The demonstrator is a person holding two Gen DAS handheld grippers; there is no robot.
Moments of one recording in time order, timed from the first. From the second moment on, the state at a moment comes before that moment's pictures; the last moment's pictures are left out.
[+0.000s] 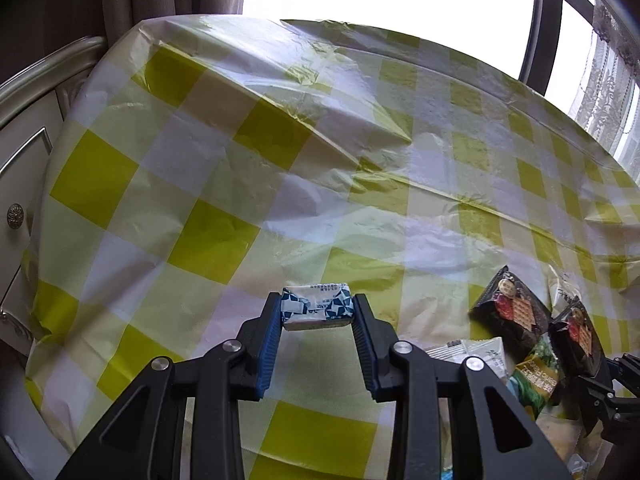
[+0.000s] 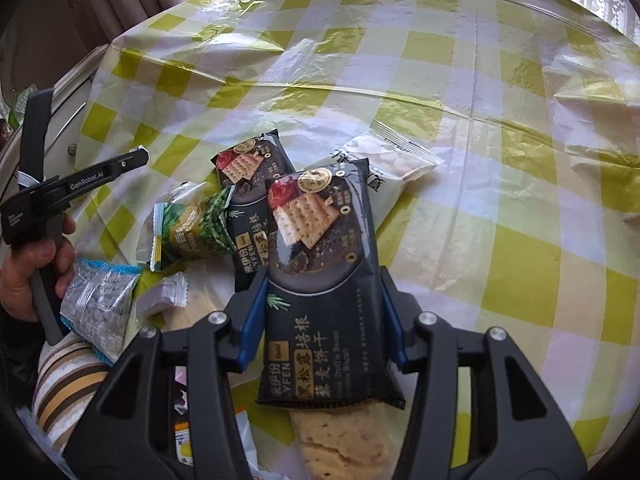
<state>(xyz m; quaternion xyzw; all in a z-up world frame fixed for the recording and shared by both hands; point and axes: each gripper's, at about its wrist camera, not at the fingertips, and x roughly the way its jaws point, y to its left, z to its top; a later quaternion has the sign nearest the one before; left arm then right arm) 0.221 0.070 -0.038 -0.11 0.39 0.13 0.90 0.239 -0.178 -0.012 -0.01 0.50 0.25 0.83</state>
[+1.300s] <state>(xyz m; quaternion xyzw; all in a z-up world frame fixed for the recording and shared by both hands) 0.122 -0.246 0.020 -0.04 0.42 -0.31 0.85 0.034 -0.398 0.045 0.06 0.46 0.03 0.89</state>
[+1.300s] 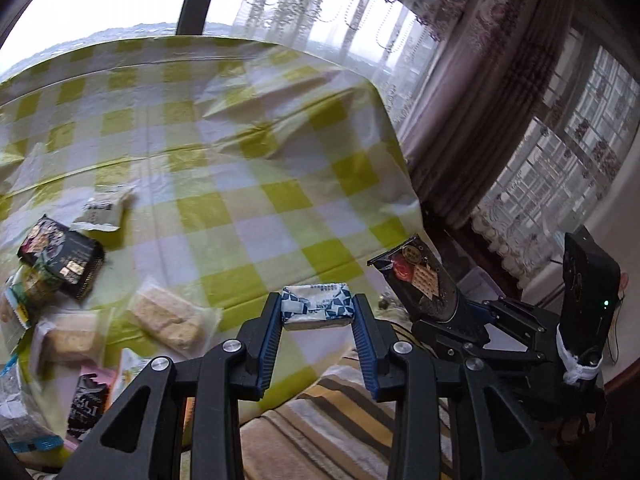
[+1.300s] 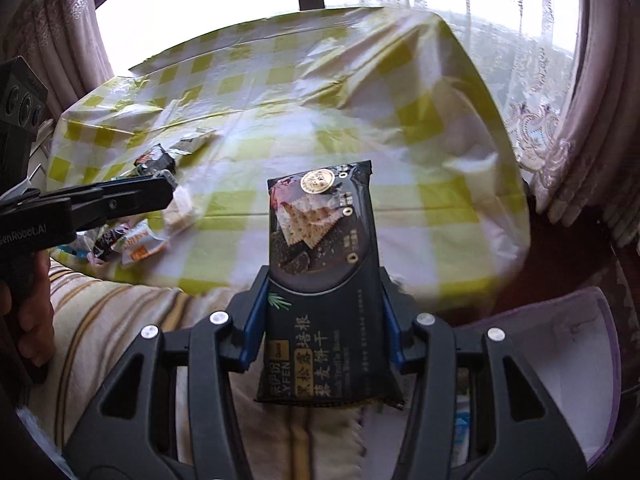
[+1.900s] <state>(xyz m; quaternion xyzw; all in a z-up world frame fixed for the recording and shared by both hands) 0.052 -0.393 0.008 0.09 0.44 -0.48 0.75 -0.065 -0.532 0.021 0.12 0.49 -0.11 0.85</state>
